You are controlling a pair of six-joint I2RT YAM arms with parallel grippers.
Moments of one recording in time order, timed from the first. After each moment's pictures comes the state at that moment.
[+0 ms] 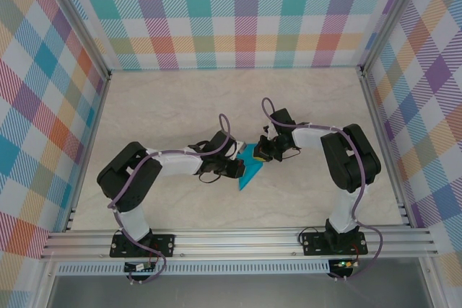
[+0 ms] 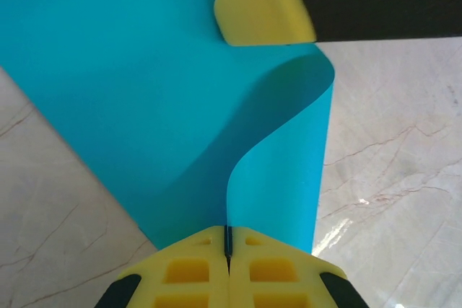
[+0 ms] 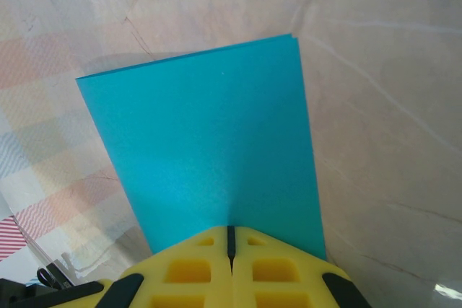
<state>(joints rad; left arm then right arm) -0.76 1.78 0.90 -0.11 0.32 -0.43 0.43 1.87 1.02 -0.34 -0.59 0.67</state>
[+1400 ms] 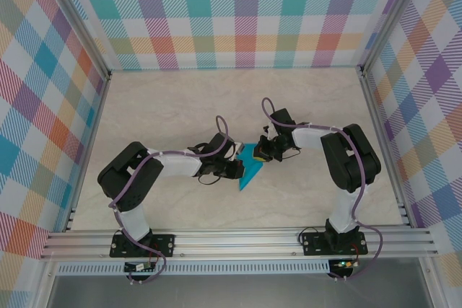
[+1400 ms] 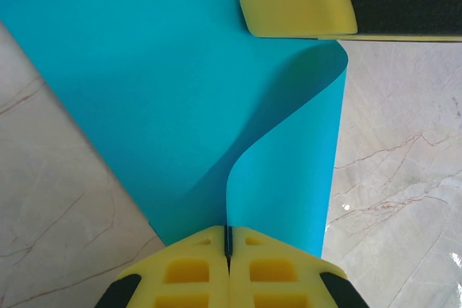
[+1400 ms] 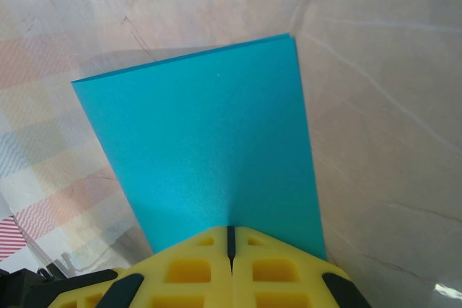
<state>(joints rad) -0.76 1.78 0.87 -0.05 0.33 -0.51 0.43 1.87 1.02 -0.34 -0.59 0.67</state>
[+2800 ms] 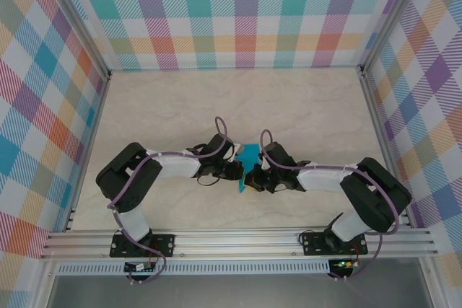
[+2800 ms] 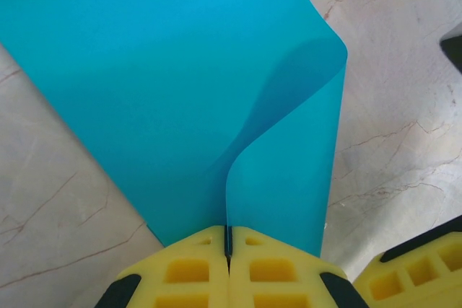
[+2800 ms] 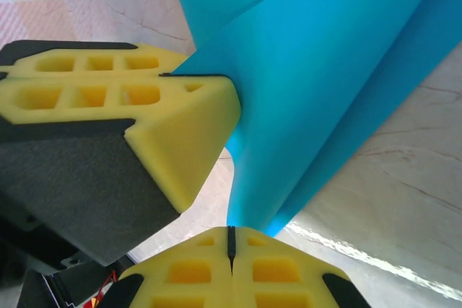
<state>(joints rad) -0.76 1.76 0.85 -0.05 0.35 -0.50 0.74 1.51 0.56 0.05 -0.48 1.11</state>
